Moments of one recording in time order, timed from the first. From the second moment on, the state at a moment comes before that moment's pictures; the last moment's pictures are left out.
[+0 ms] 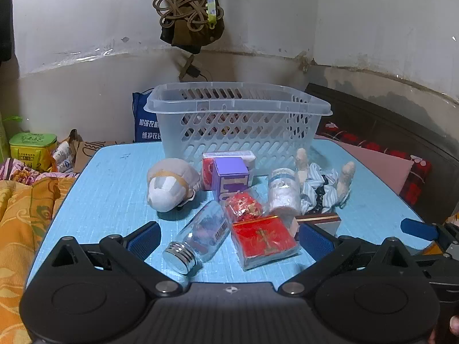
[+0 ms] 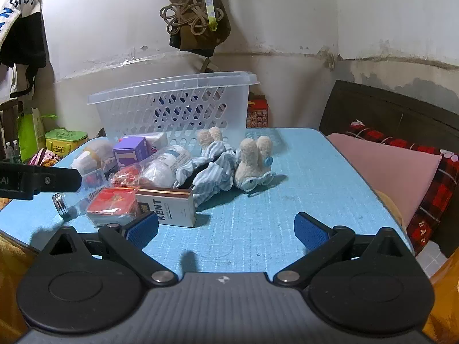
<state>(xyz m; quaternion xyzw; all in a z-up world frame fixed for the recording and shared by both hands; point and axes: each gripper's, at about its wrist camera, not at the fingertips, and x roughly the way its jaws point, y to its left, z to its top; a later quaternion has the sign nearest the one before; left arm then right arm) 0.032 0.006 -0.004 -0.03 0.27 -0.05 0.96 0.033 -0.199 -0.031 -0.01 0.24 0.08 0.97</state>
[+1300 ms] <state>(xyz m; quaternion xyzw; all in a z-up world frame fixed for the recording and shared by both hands) 0.052 0.037 0.078 0.00 0.18 -0.06 0.98 0.051 -0.218 -0.012 0.03 0.18 0.12 0.98</state>
